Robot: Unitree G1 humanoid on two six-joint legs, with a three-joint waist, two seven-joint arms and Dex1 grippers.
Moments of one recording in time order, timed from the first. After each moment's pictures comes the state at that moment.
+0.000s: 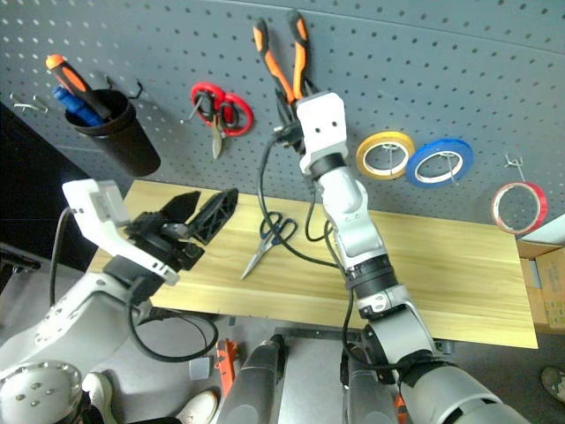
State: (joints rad) left arm -0.12 0.60 0.23 -0.85 -1.37 0.64 0.39; right arm -0.95 0.06 0.07 0.39 -0.05 -0.20 0.06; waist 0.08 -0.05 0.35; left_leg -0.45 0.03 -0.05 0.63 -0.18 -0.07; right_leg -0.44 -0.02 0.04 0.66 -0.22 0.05
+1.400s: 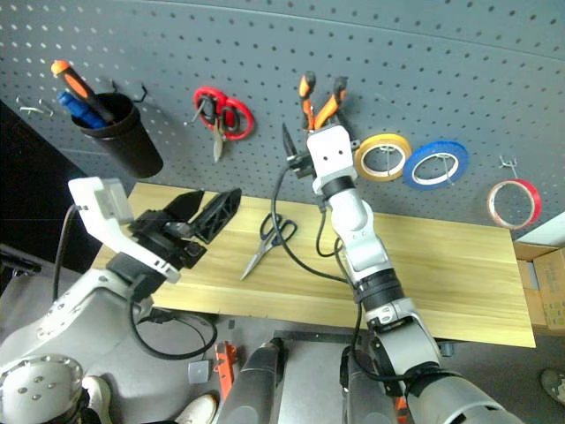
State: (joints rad) left arm -0.13 0.62 0.21 -0.83 -1.37 0.62 0.36; right arm -0.82 0.02 0.10 0.41 -0.12 -0.24 0.02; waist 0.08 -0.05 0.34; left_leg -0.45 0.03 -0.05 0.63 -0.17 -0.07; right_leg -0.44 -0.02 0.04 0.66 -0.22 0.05
